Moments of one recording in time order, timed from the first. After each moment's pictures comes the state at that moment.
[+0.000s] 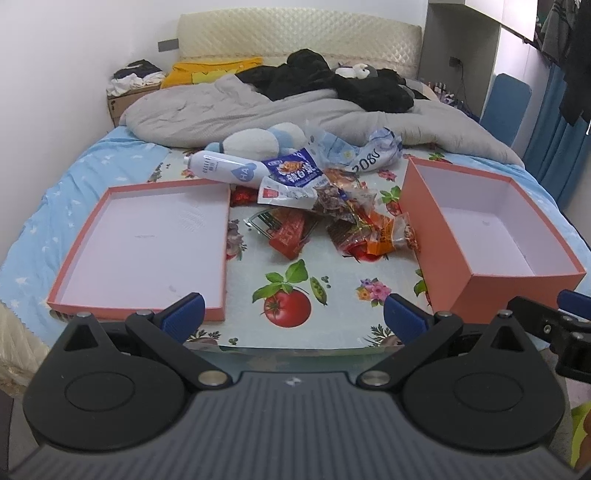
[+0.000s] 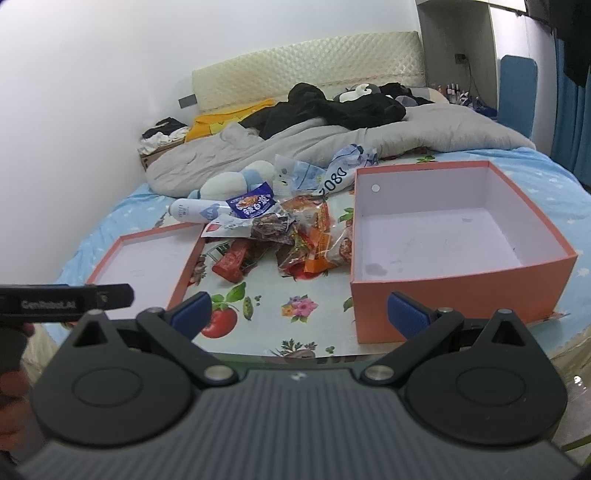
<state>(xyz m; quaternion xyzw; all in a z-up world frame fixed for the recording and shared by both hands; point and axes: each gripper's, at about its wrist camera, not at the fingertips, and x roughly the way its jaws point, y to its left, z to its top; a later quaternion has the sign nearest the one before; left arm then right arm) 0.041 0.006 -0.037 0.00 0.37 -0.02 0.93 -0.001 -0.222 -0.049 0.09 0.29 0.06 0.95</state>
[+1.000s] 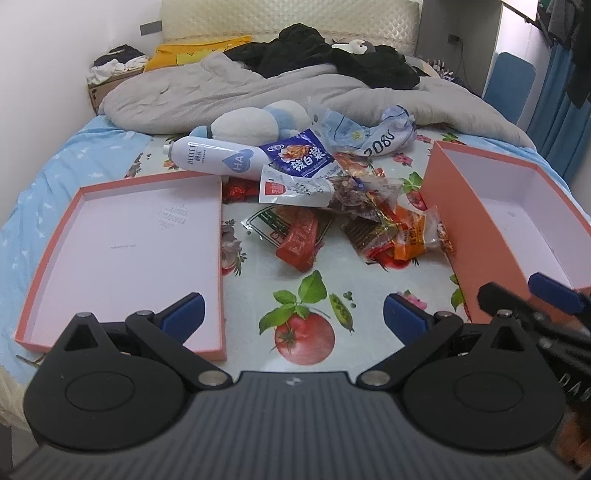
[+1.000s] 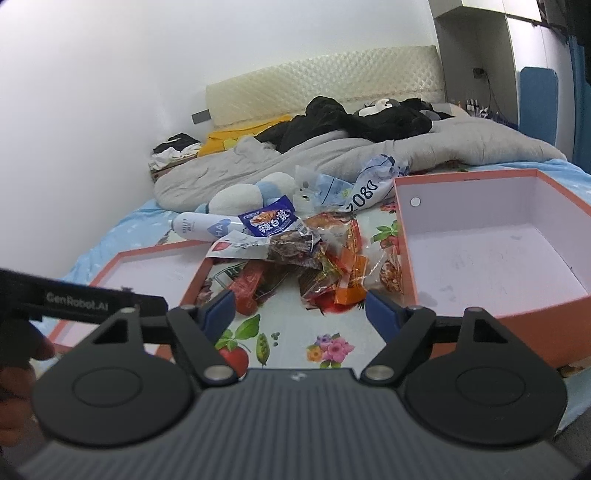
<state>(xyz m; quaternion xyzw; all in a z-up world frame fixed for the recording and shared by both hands) 0.152 0.031 -0.091 0.00 0.40 -0.04 0.92 0.077 -0.178 -0.101 0.09 0.24 0.08 0.96</state>
